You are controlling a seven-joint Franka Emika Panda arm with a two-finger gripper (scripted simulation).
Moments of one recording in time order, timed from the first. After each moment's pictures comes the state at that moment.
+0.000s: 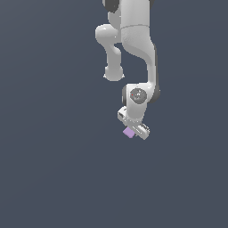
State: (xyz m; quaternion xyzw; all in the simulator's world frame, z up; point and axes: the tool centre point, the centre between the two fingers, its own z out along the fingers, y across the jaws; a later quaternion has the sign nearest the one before) arm -0.049 0.103 0.010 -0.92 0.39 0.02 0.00
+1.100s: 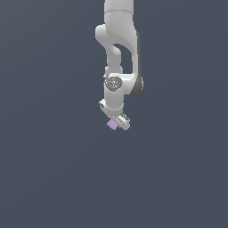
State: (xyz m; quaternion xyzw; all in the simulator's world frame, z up) arm -0.086 0.005 0.043 -0.92 0.39 0.02 0.00
